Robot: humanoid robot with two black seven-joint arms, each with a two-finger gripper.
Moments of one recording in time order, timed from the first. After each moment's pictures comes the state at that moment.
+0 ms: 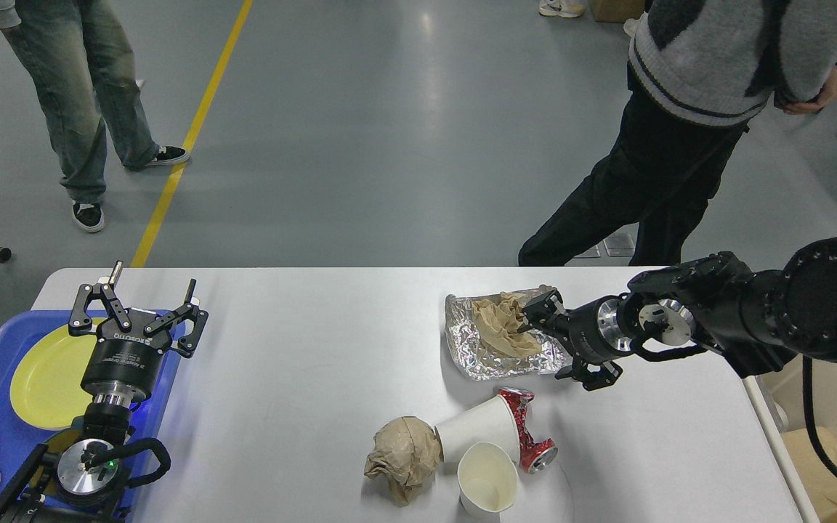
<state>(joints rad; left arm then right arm) -0.22 0.08 -1.58 -0.81 0.15 -0.61 -0.09 1.35 -0.09 -1.17 0.82 0.71 0.41 -0.02</state>
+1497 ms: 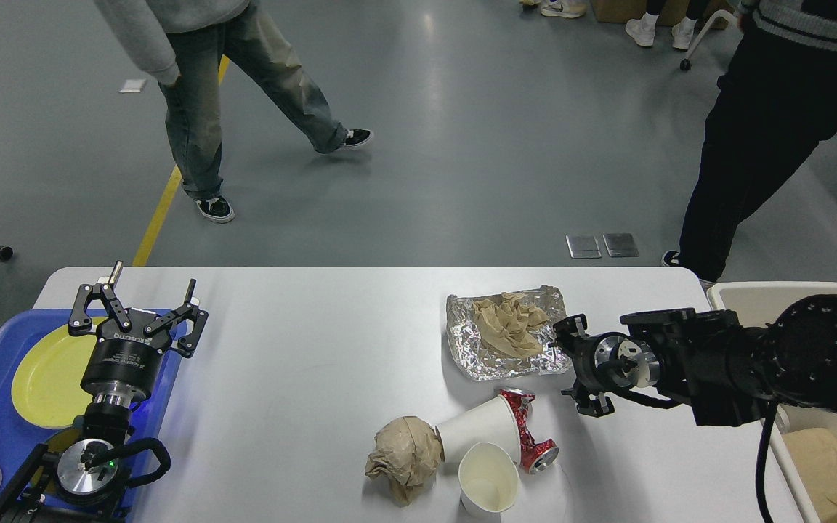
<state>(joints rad) -0.22 0.08 -1.58 -0.81 0.15 -0.61 -0.09 1.16 -0.09 -0.98 0.73 0.95 0.05 -0.11</state>
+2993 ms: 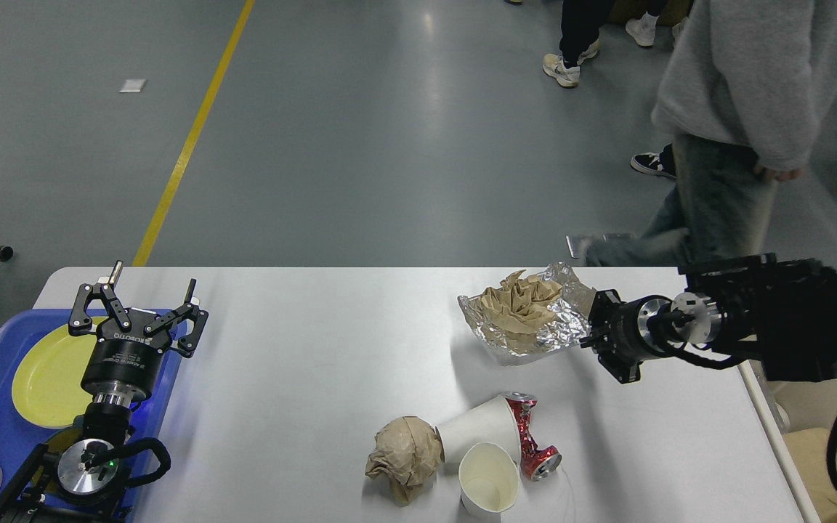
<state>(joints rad) -0.22 0.08 -1.58 -0.81 0.15 -0.61 -0.09 1.38 -0.32 -0.93 1.01 0.92 0.08 -0.17</state>
